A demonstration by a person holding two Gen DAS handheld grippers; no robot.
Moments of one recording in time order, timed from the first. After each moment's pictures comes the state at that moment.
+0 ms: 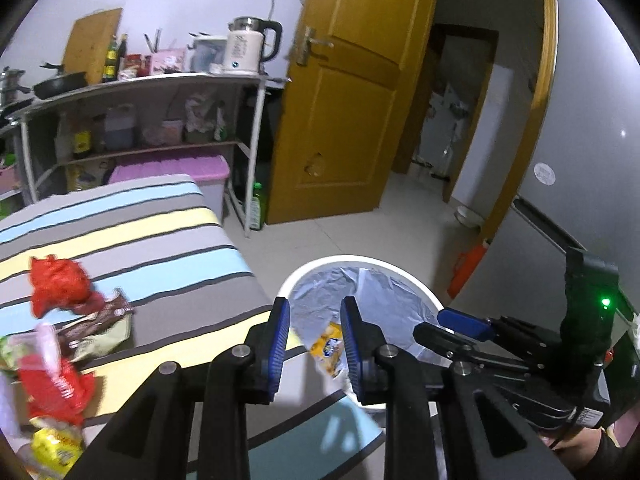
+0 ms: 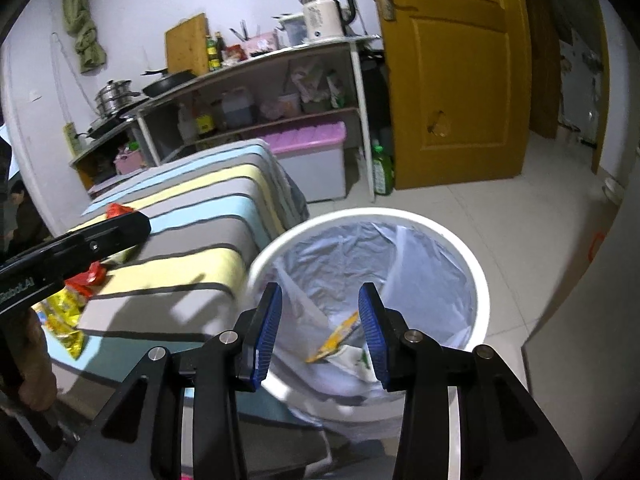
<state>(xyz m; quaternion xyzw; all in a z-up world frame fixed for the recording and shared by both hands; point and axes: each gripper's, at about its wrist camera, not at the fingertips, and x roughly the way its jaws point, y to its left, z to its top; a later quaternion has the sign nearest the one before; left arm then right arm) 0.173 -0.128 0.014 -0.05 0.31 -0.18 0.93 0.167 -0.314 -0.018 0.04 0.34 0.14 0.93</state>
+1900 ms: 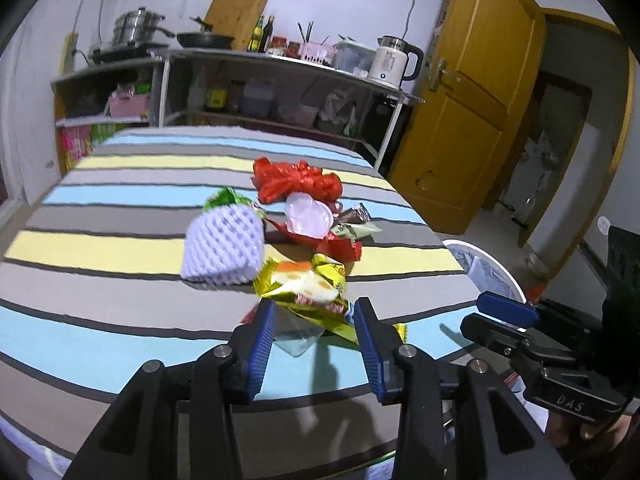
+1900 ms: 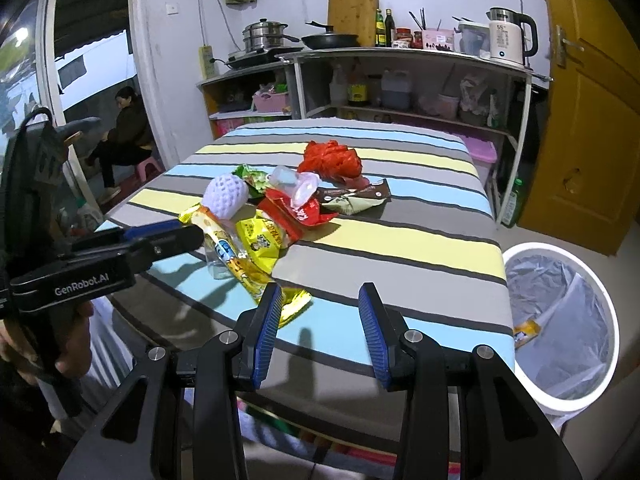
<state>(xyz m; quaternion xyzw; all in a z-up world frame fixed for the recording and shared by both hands) 0.045 0.059 -0.013 -0.14 0.33 -0.01 0.93 0.093 -0.138 -0.013 -0.07 0.34 0.33 0.88</state>
